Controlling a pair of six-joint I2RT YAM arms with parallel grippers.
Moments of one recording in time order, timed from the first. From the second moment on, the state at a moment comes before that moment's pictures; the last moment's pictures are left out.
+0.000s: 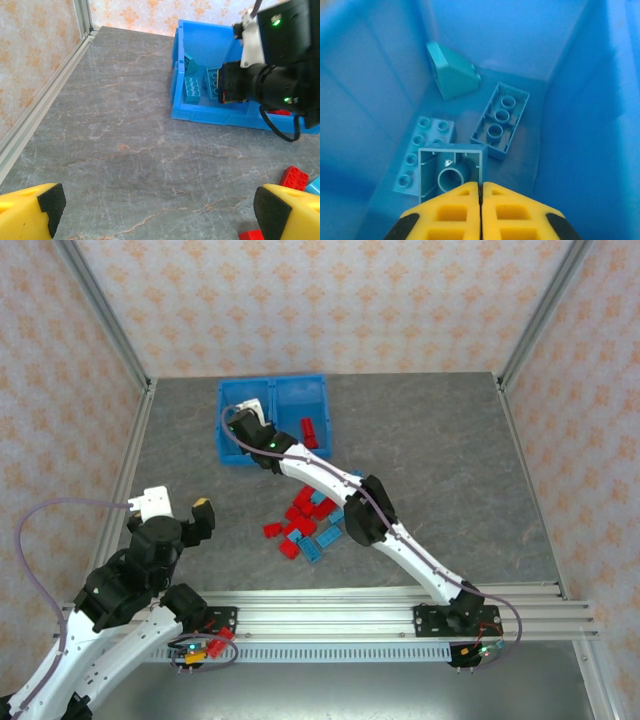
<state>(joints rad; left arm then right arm) -0.58 0.35 0.74 -0.98 -0.66 -0.50 0.90 2.78 2.68 -0.57 0.46 0.30</state>
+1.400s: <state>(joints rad) -0.60 1.38 0.69 -0.52 -0.11 -0.93 0.86 1.21 1.19 -1.05 -0.30 0.42</state>
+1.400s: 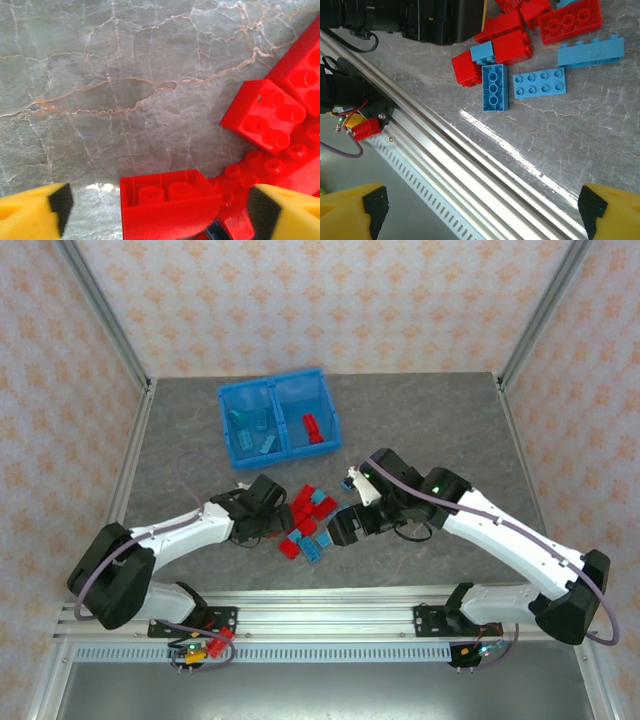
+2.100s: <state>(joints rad) -0.60 1.39 0.66 -0.50 -0.13 -0.98 0.86 1.30 1.23 -1.04 -0.27 0.43</state>
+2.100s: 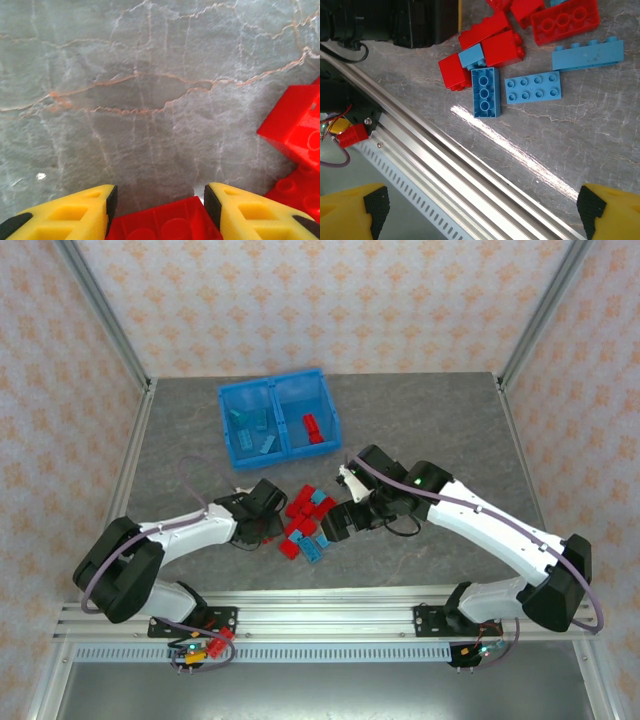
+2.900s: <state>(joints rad) -0.39 2.35 2.24 -0.66 -0.37 -0.57 0.81 0.98 1.13 -0.96 0.13 0.66</state>
